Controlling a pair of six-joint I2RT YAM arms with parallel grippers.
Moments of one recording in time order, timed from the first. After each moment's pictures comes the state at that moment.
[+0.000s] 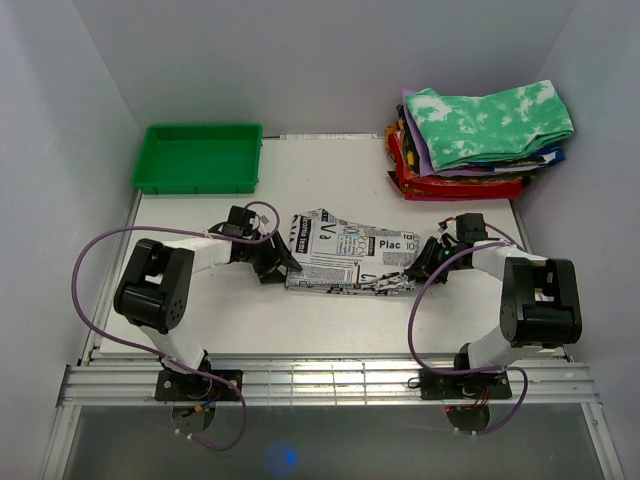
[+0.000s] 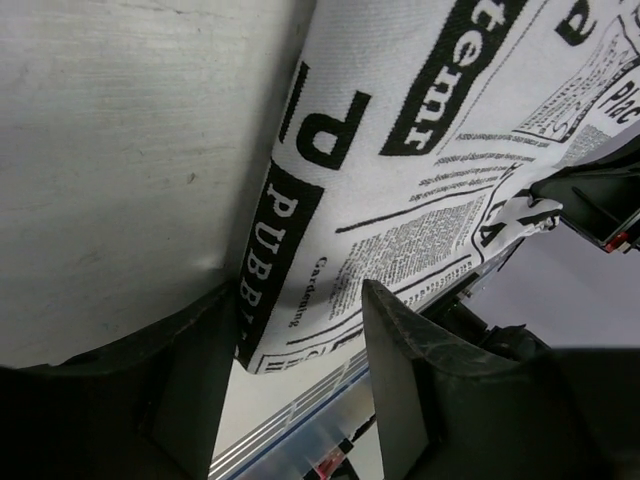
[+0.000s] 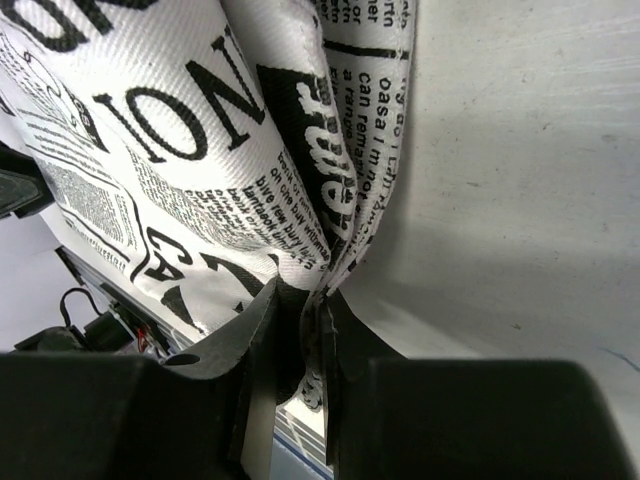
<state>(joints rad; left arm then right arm) -0.30 1.70 0.83 -0.20 0.57 -0.77 -0.01 1.54 0.70 -0.35 -0.63 0.41</state>
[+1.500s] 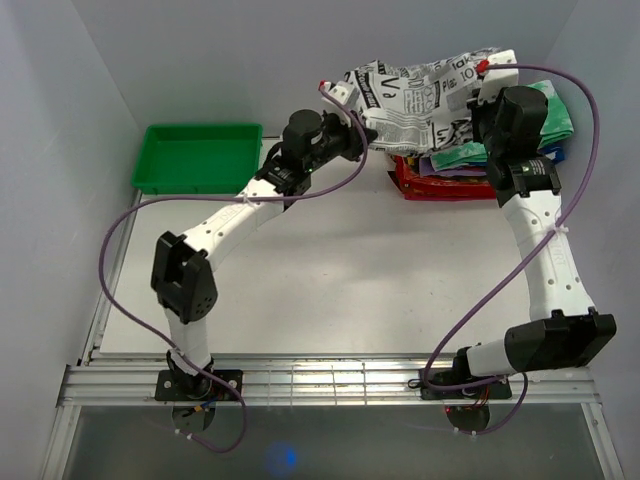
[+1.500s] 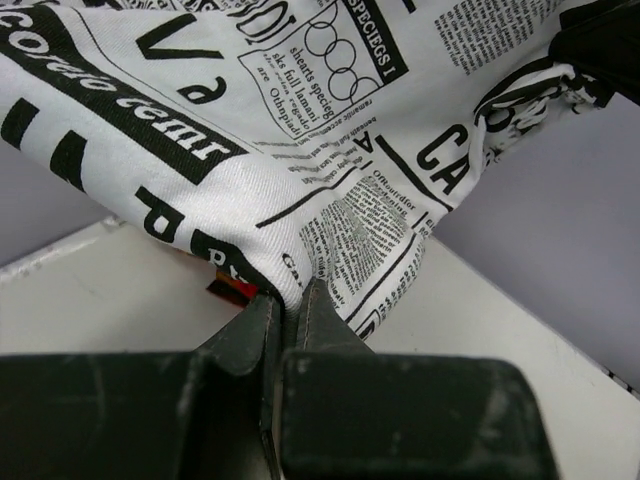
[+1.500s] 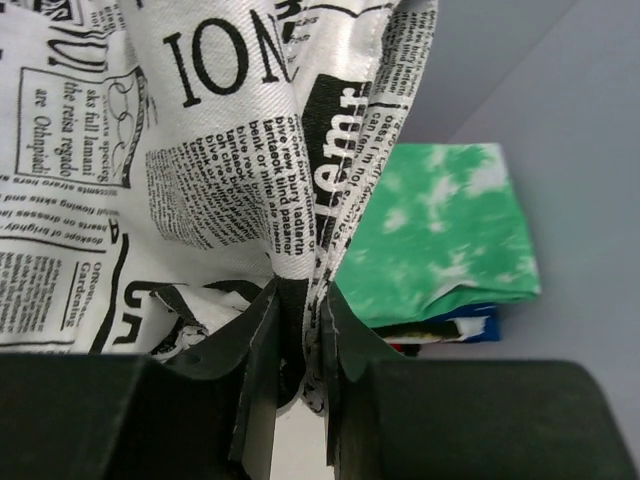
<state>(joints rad) -0.67 1.79 1.68 0.11 0.19 -0.21 0.14 1.37 1.62 -0.43 0.14 -0.29</state>
